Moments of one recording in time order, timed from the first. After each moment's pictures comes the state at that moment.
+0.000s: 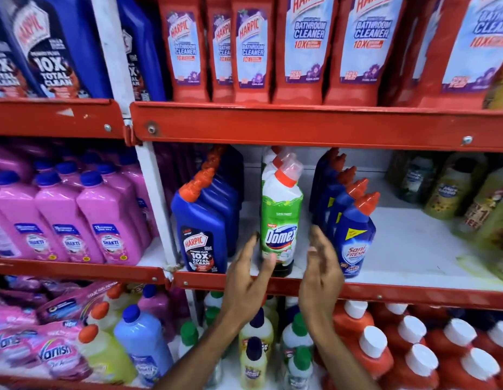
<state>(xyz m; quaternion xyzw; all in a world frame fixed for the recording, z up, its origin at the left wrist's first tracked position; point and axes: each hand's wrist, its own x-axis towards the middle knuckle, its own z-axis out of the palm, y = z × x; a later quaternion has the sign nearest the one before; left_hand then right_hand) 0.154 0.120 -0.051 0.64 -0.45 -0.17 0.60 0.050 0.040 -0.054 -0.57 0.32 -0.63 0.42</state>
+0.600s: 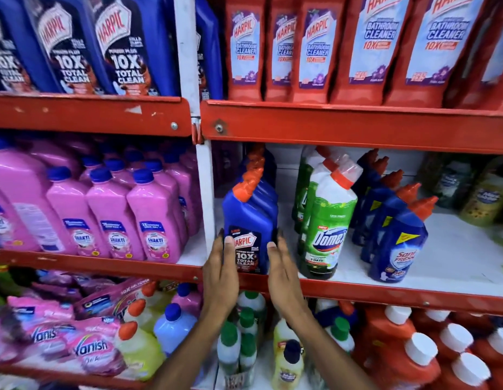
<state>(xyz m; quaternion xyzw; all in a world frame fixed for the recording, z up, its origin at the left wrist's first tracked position) 0.251 0.173 -0.055 0.69 -0.27 -0.11 0.66 0.160 0.099 -0.050 -0.69 0.33 -0.38 0.52</state>
